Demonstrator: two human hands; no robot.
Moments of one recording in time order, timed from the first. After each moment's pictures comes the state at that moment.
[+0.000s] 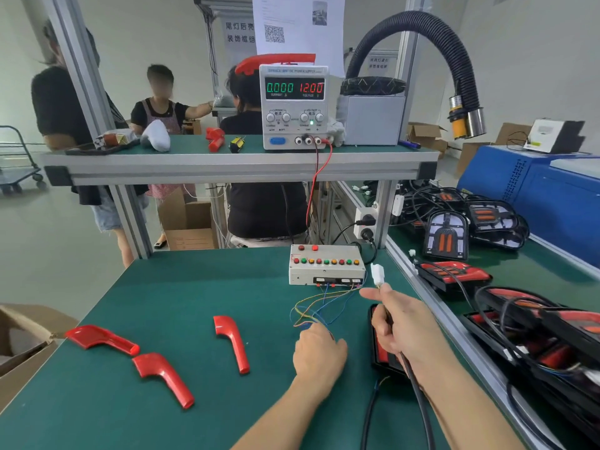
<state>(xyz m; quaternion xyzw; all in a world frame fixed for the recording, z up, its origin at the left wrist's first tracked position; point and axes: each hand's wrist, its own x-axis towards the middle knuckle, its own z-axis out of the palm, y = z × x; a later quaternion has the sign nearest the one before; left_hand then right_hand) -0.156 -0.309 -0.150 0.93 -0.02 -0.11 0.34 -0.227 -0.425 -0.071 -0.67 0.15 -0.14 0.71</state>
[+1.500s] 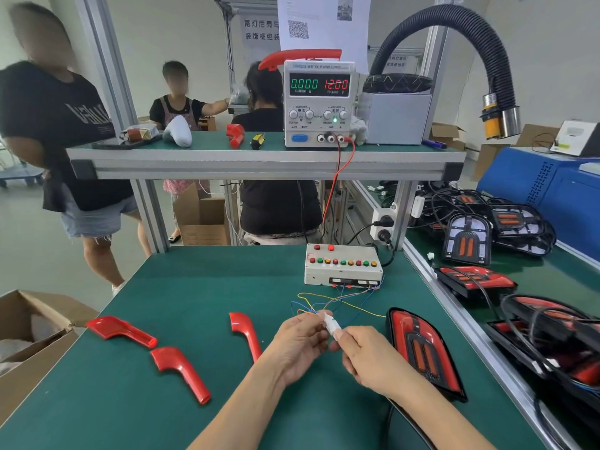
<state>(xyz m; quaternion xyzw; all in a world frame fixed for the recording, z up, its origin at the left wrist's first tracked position) -0.124 -0.237 -0.143 0.48 -0.04 -0.30 0.82 -0.205 -0.377 -0.110 -0.89 0.09 0.04 0.44</state>
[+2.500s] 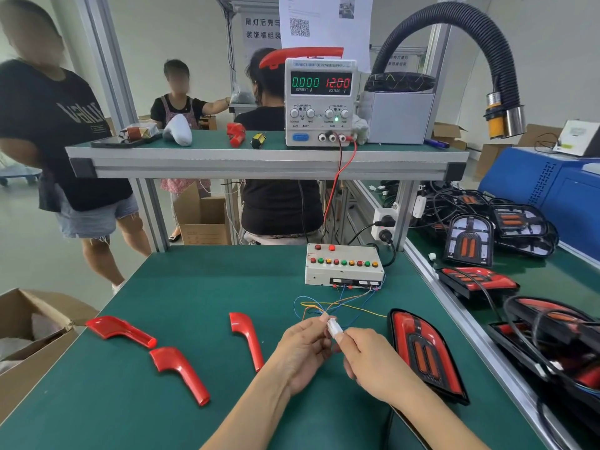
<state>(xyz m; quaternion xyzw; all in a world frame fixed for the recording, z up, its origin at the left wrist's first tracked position) -0.136 -0.240 -0.146 0.46 -0.03 -0.30 0.83 -0.210 -0.373 -0.105 -0.93 0.08 0.01 0.35</state>
